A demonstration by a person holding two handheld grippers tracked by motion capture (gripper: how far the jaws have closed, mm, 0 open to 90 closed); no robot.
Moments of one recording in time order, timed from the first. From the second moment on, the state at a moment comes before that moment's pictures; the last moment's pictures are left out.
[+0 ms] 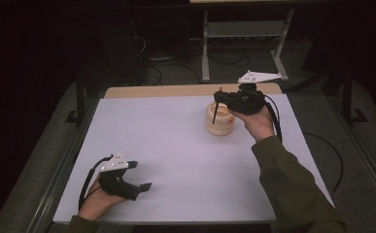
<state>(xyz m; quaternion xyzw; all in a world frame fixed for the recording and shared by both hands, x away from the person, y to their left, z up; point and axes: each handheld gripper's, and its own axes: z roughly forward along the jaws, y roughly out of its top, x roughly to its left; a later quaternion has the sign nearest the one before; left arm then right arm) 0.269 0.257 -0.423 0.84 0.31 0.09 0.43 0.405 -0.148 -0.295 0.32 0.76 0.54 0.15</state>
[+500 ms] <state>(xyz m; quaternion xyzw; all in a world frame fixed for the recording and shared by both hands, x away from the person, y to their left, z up) 0.270 0.258 -0.424 0.84 0.30 0.09 0.43 0.423 -0.149 -0.290 0.34 0.75 0.54 0.16</state>
